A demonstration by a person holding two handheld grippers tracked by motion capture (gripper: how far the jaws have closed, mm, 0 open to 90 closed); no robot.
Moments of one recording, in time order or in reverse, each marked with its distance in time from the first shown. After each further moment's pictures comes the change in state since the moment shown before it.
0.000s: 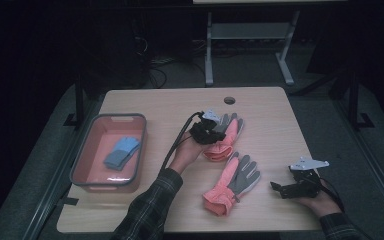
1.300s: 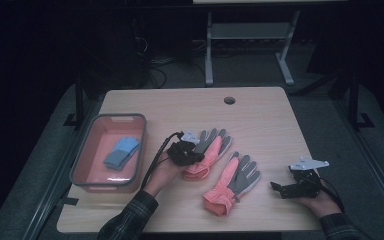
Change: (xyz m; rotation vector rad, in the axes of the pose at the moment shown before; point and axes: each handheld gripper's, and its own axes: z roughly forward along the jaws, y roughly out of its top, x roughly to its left) left arm -0.021 -0.072 -0.060 0.089 0.019 -0.011; right arm 0.000 0.000 0.000 0.000 -0.001 0.002
